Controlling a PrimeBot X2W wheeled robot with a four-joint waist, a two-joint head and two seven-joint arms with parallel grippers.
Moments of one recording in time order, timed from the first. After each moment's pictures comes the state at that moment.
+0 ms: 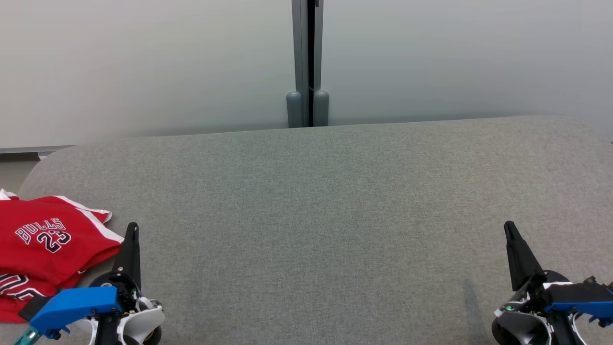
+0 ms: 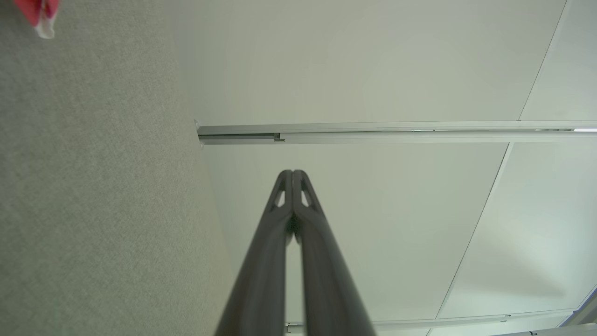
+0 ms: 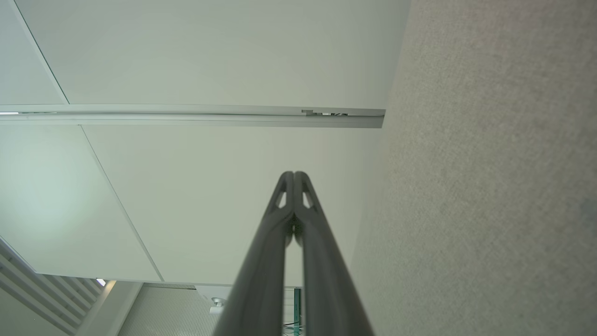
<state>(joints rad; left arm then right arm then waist) -0.11 0.05 0.11 0.25 -1.61 -0.13 0.11 -0.10 -0.05 -0.11 0.25 1.61 0.13 0.11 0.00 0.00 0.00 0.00</state>
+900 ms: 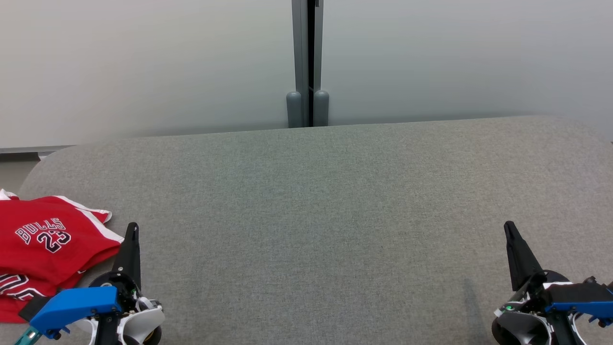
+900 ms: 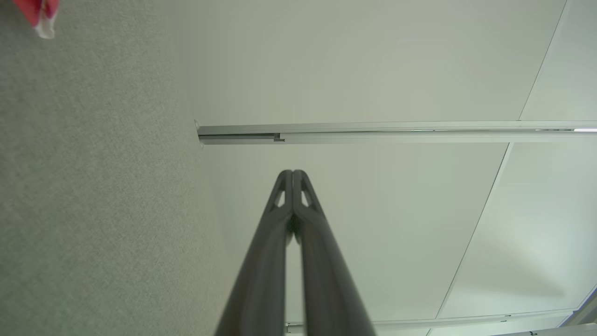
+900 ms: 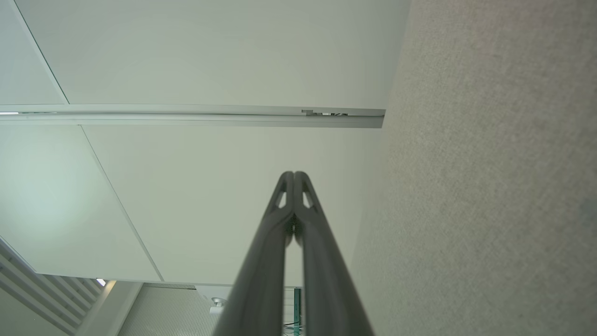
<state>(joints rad) -0.11 0.05 0.11 0.25 -1.61 -0.13 0.11 -0.10 -0.05 -0.11 0.25 1.61 0.13 0.11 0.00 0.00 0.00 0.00</state>
